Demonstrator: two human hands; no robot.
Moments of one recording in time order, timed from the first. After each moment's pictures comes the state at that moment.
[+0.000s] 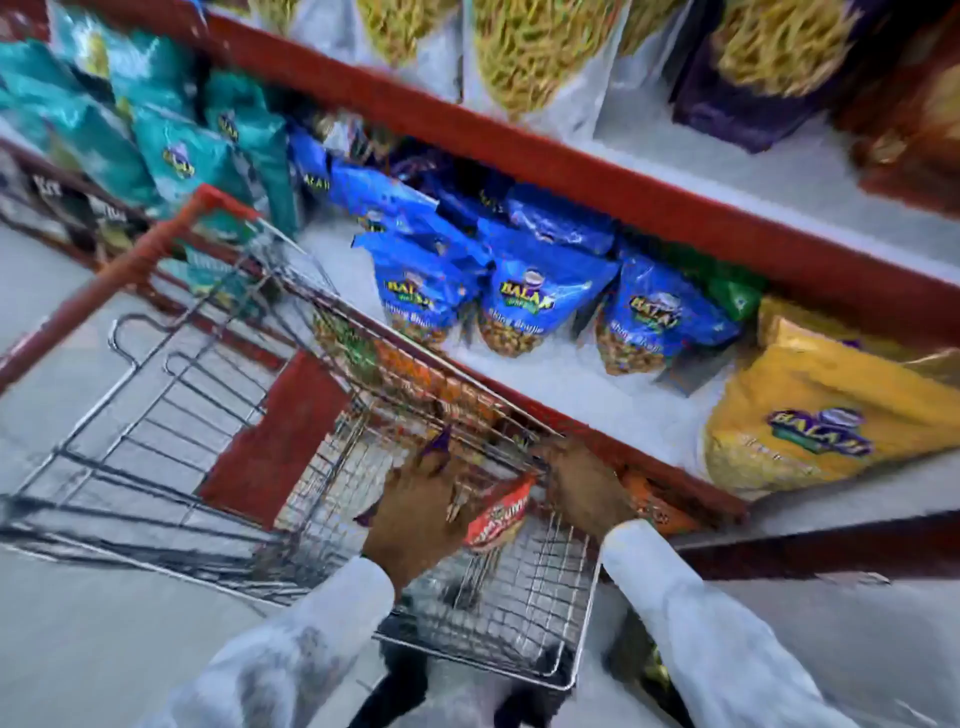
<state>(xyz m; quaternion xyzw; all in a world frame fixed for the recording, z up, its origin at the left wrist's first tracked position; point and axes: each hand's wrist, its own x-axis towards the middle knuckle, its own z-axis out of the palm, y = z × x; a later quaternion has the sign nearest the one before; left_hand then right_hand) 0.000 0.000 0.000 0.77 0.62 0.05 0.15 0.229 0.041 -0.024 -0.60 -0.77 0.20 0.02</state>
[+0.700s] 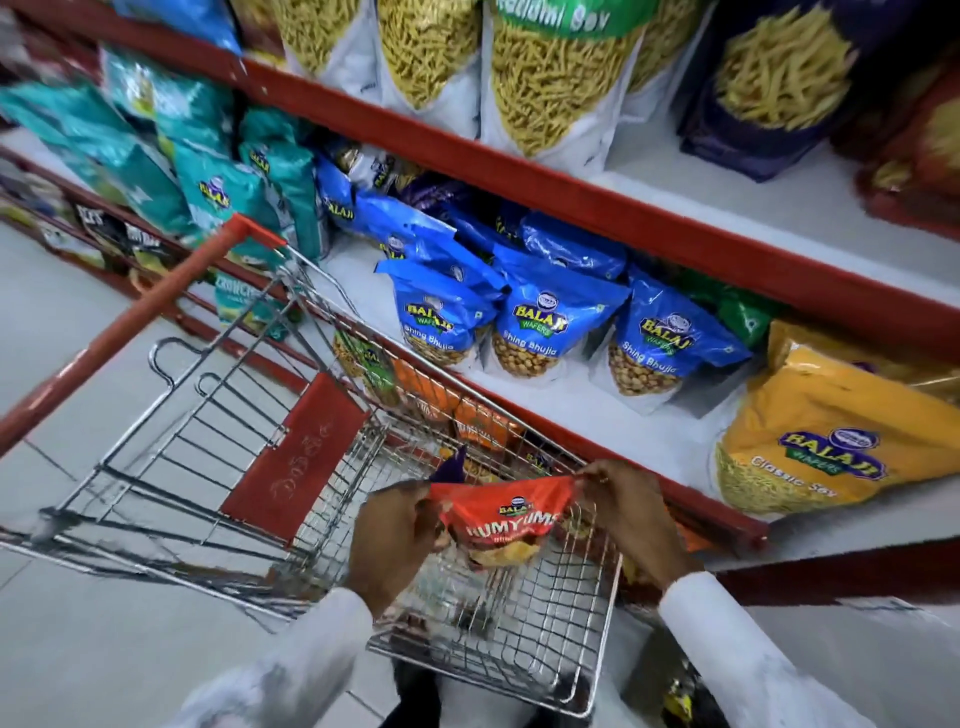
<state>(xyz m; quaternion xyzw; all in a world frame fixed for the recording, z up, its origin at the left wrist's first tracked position) -0.032 0.015 0.073 0.68 0.66 0.22 0.23 0.235 0.032 0.096 -0.67 -0.55 0.41 0.29</state>
